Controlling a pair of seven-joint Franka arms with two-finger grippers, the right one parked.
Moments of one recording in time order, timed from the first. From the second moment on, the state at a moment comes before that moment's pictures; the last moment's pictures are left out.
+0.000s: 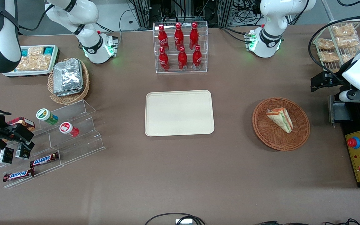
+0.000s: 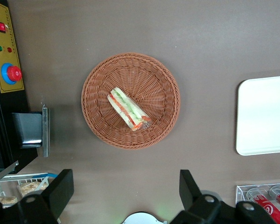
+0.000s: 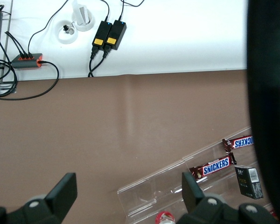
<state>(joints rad) 0.10 0.04 -0.18 -1.52 0.02 1.45 0.00</state>
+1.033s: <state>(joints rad) 0.13 0.06 -0.16 -1.88 0.04 1.81 -0.13</state>
